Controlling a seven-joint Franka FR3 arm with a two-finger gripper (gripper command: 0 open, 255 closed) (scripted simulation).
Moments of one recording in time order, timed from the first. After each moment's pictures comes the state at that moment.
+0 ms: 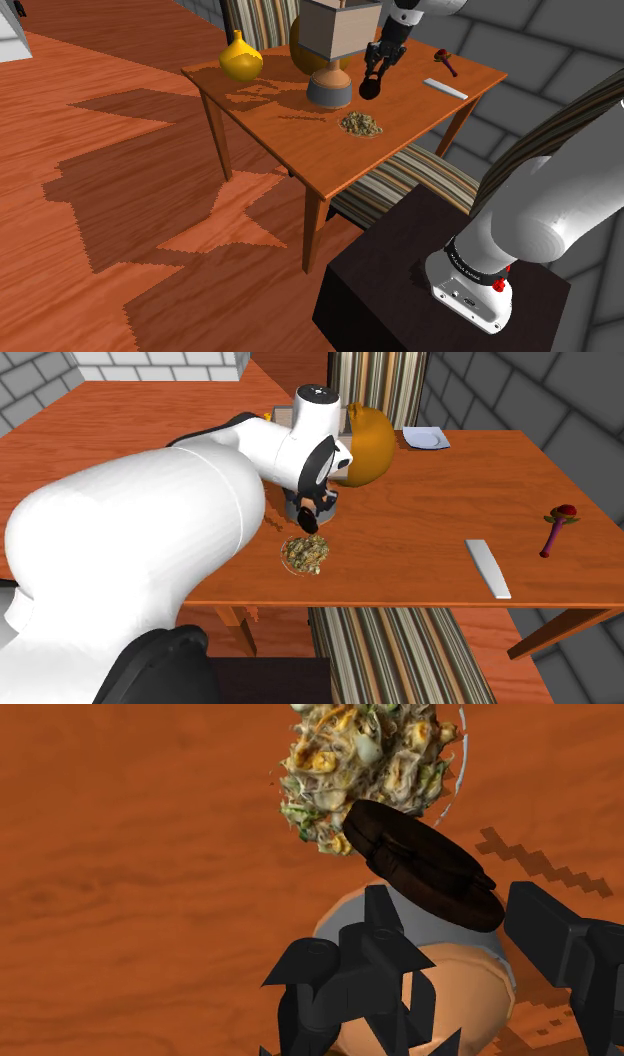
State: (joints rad) arm 0.09 -0.14 -0.46 -2.09 0.09 2.15 -0.14
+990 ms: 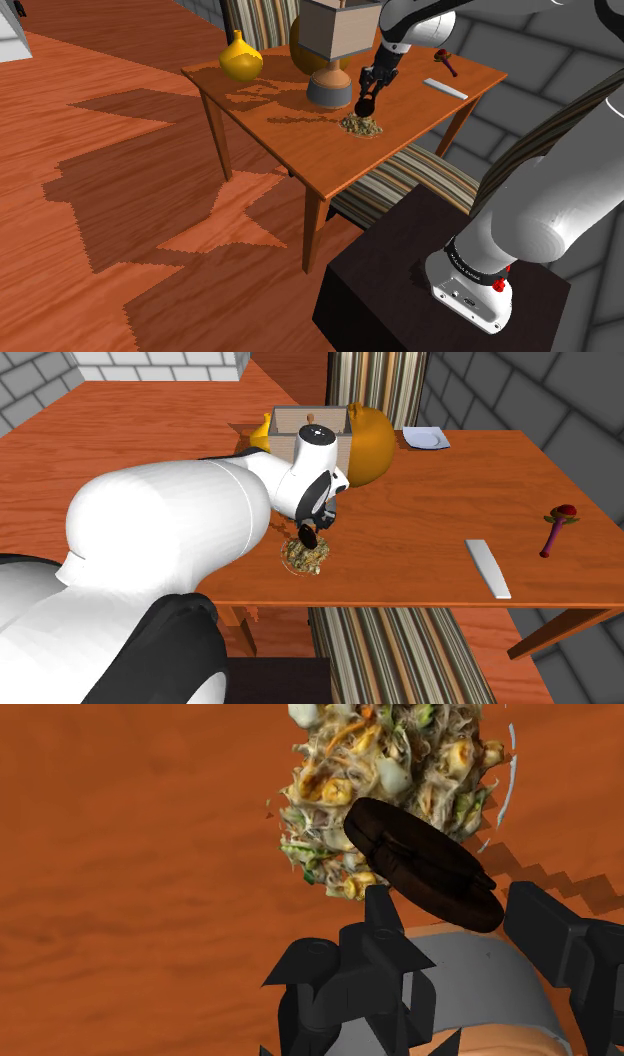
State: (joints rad) arm 0.09 -0.06 -0.47 -2.21 0.14 2.32 -0.19
